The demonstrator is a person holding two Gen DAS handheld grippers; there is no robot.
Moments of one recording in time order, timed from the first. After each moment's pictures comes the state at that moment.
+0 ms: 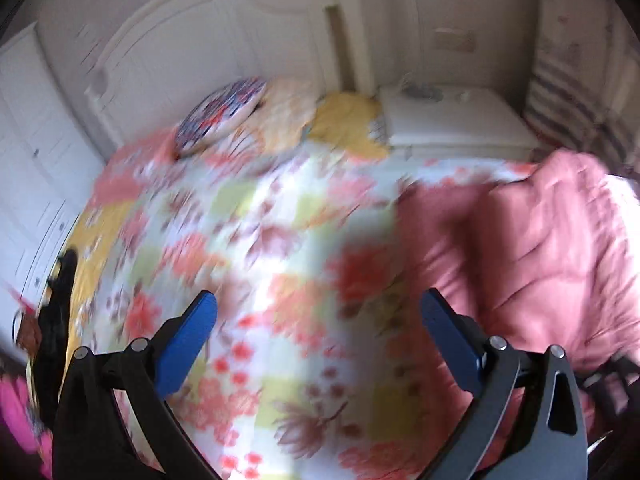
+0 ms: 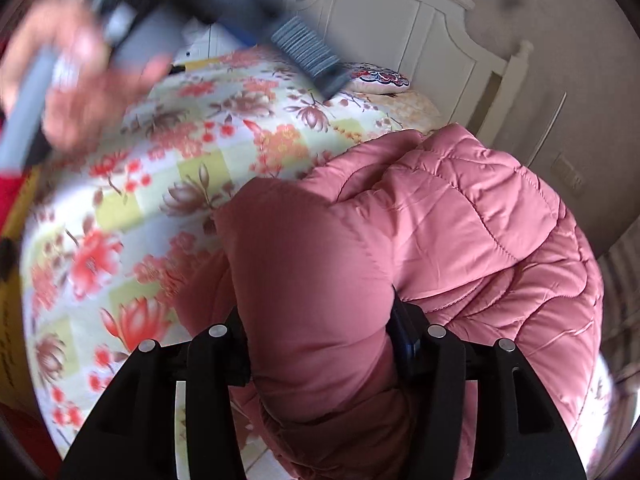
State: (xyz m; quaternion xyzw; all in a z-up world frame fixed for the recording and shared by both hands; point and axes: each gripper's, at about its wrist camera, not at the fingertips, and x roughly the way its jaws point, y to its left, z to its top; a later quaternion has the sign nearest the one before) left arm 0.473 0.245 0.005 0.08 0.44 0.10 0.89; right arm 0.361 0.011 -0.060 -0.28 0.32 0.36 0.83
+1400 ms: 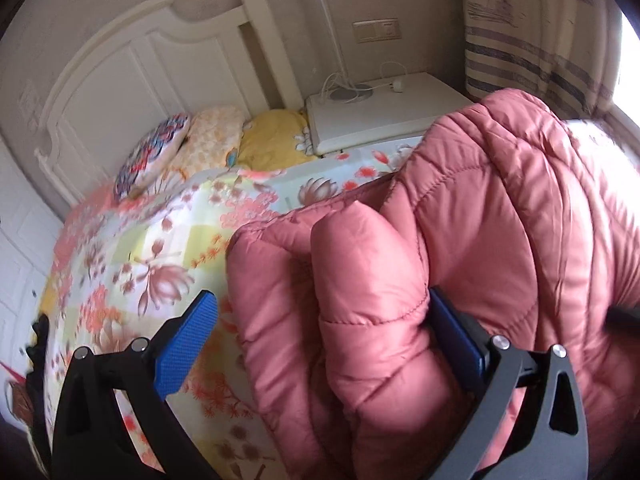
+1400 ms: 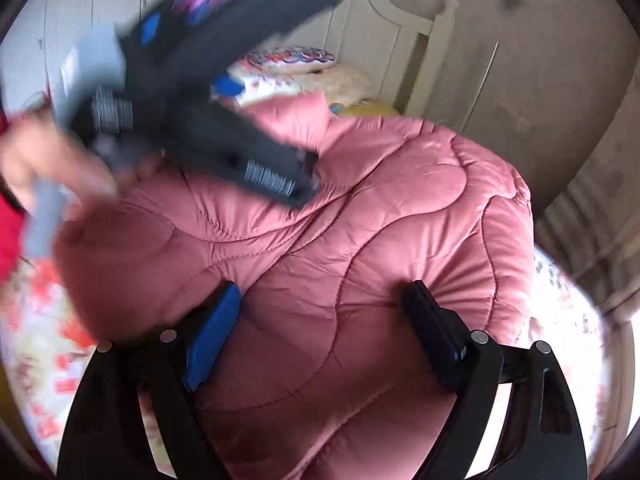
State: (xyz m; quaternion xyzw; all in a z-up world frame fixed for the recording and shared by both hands) left arm 0.506 0.190 -0.068 0.12 0.42 0.01 0.90; right arm 0.383 -0.043 -0.059 -0.23 0.35 0.25 0.87
